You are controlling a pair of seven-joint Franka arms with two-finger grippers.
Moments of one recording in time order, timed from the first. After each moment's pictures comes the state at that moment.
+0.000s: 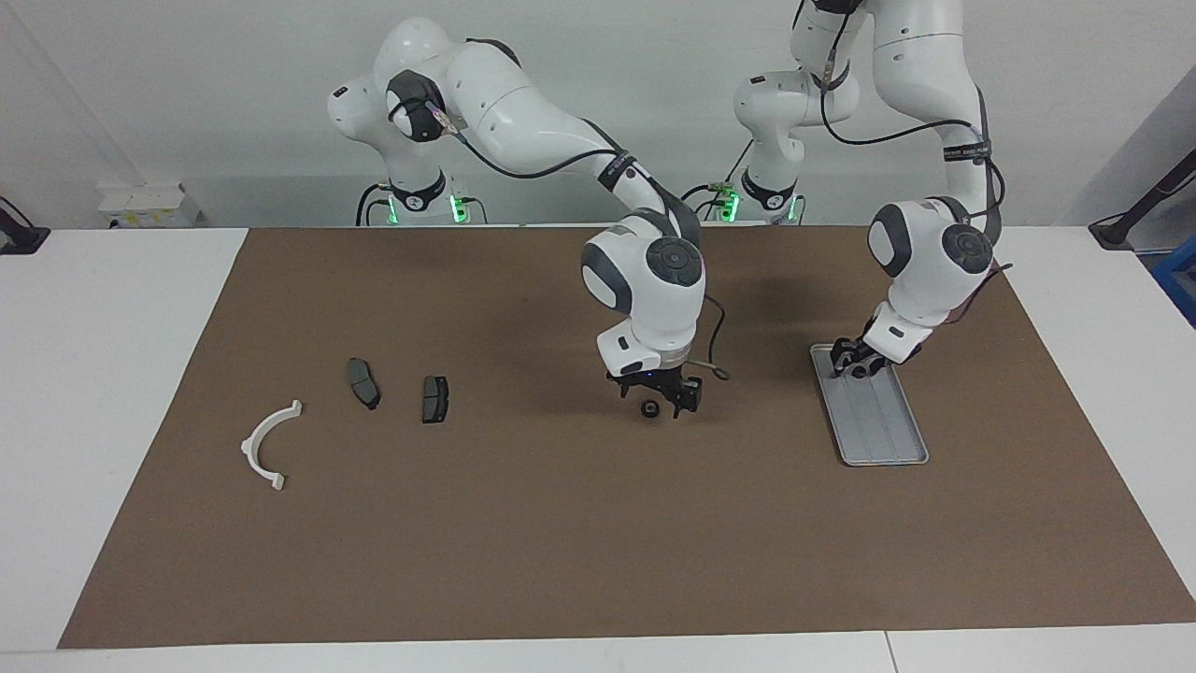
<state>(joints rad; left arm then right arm) 0.04 0.16 -0.02 -2.22 -0.04 2.33 0.07 0.68 0.84 -0.01 -1.12 -0.04 1.98 1.14</state>
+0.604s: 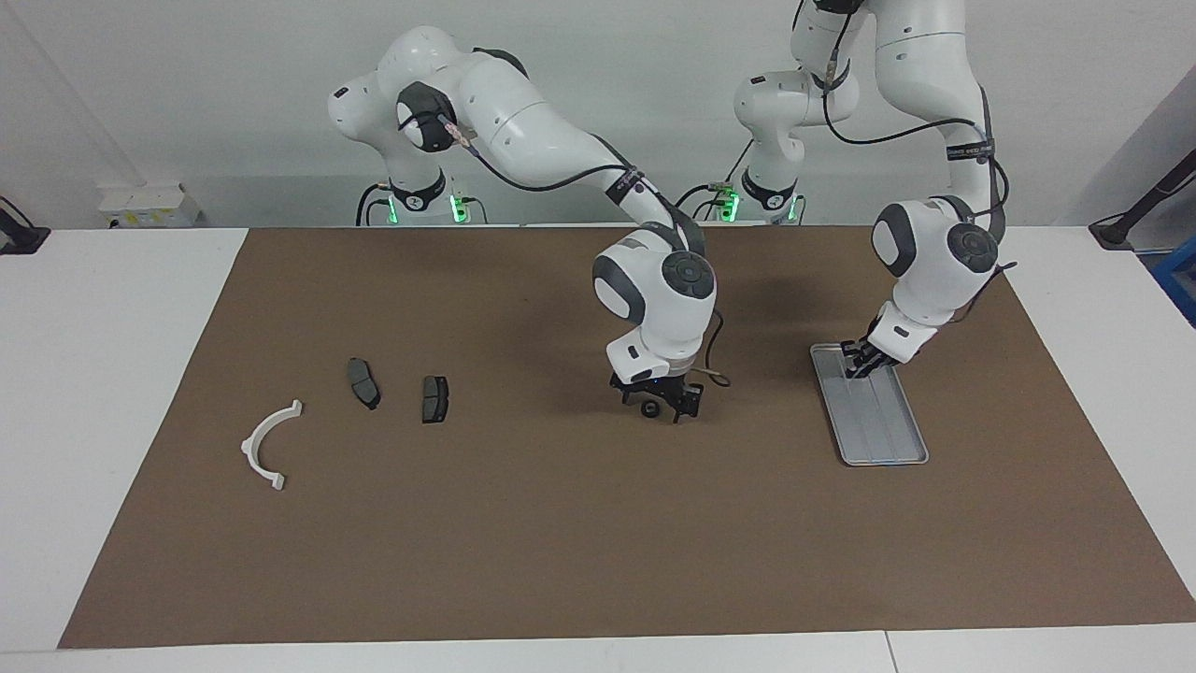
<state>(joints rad) 0.04 0.16 -0.02 -2.19 -0.03 2.29 0.07 0.69 0.87 -0.01 -1.12 -0.07 1.98 1.15</state>
